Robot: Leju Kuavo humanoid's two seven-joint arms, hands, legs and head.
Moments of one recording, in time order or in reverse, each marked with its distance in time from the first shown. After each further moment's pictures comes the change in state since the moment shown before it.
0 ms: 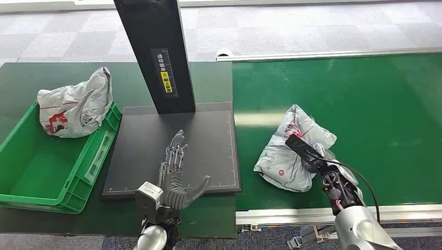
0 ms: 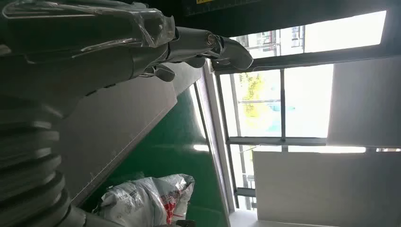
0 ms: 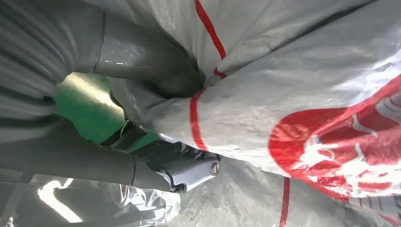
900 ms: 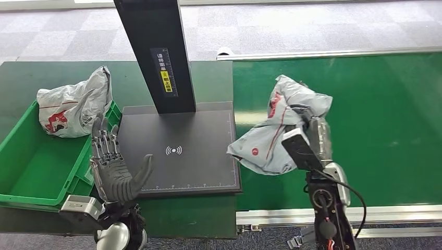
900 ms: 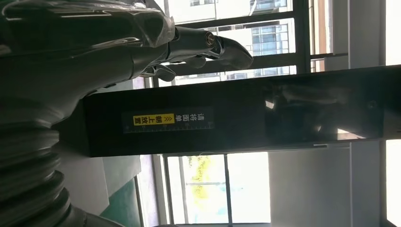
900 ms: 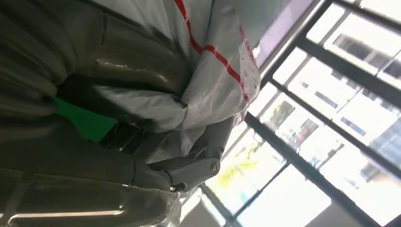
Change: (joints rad) left arm 0.074 0.014 0.191 -0.342 -0.076 0.107 -0.044; right arm 0.405 0.171 0.234 -0.965 -0.388 -0.127 -0.221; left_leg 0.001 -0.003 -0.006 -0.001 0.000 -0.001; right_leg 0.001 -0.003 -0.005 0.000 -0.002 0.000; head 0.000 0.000
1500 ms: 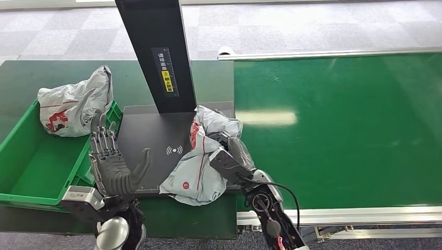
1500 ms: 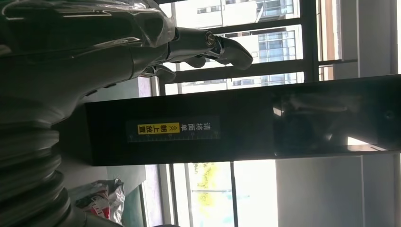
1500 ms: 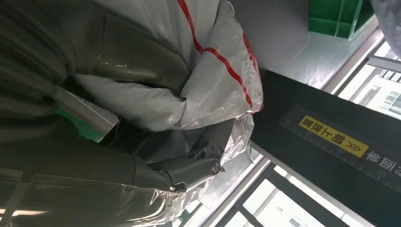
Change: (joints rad) left arm -0.029 0.005 0.016 0.025 0.005 0.032 0.028; right arm -0.080 0.134 0.274 0.361 -0.112 0.078 -0.048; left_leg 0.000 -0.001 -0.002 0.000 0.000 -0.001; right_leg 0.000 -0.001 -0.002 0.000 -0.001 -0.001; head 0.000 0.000
